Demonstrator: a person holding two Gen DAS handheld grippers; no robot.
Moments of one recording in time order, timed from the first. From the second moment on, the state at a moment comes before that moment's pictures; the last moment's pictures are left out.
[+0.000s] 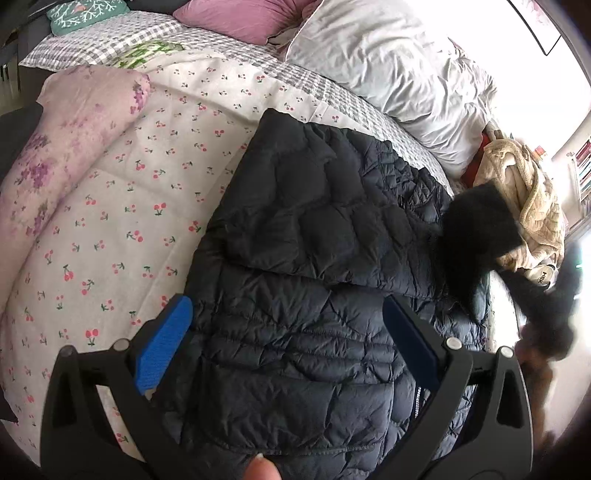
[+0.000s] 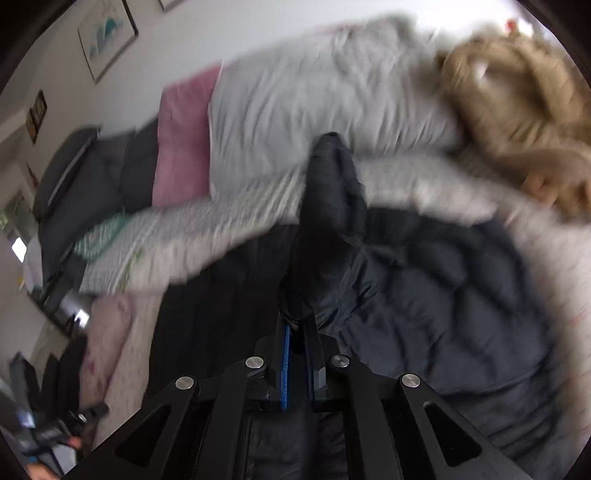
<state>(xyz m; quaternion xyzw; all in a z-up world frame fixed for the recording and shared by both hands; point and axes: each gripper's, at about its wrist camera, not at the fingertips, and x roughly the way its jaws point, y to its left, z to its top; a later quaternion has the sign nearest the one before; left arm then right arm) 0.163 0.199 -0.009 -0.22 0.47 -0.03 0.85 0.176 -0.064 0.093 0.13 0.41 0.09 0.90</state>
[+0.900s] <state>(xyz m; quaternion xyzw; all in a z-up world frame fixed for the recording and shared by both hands) 0.166 0.176 -0.017 -0.18 0.50 -0.05 0.85 0.232 -0.006 0.009 0.09 0.45 0.05 0.89</state>
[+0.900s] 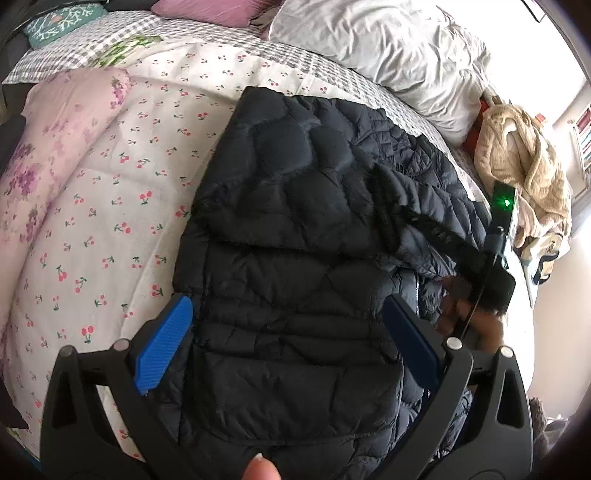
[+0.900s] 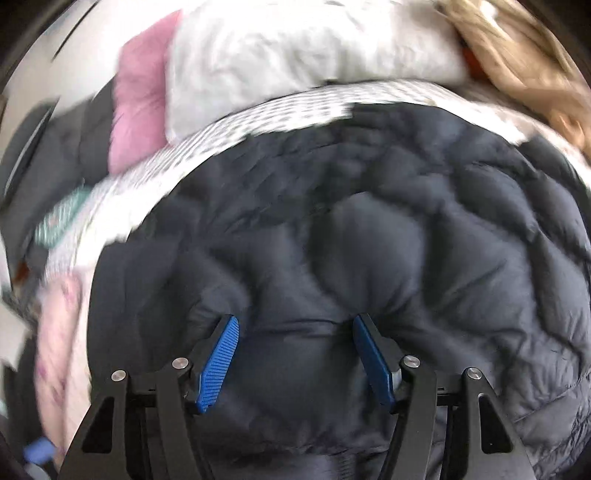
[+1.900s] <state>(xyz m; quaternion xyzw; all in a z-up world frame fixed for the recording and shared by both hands) 0.055 0.209 -0.048 -0.08 0.59 -0.09 0.80 -0.070 -0.321 0.067 0.25 0.49 0.00 0.84</state>
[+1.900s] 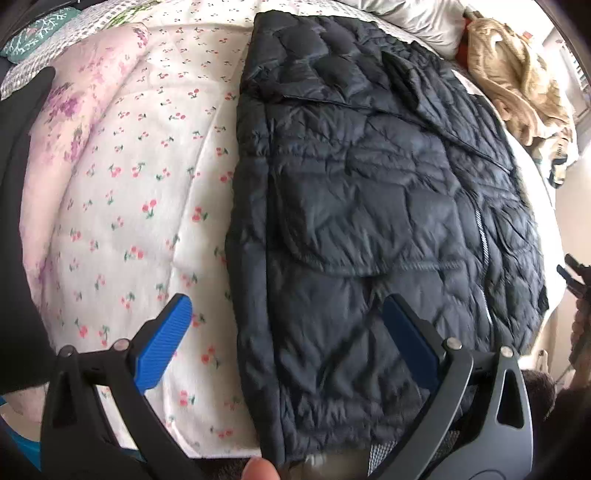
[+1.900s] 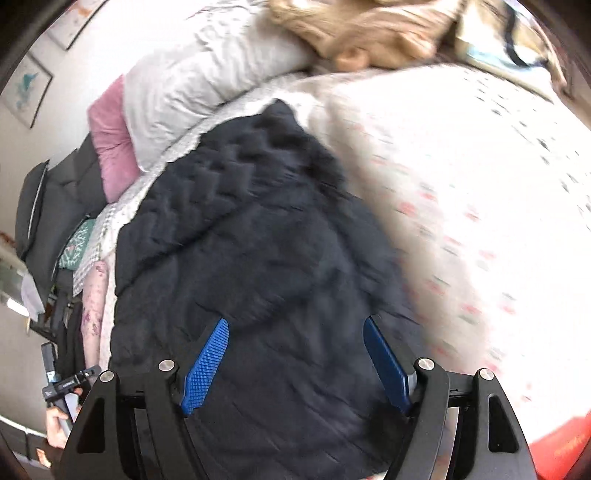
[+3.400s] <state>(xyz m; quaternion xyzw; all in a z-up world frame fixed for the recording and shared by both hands) -0.128 0.247 0.086 -0.23 0.41 -0.30 0.83 -0.251 -0.290 0.194 0.25 0.38 0.17 0.87</state>
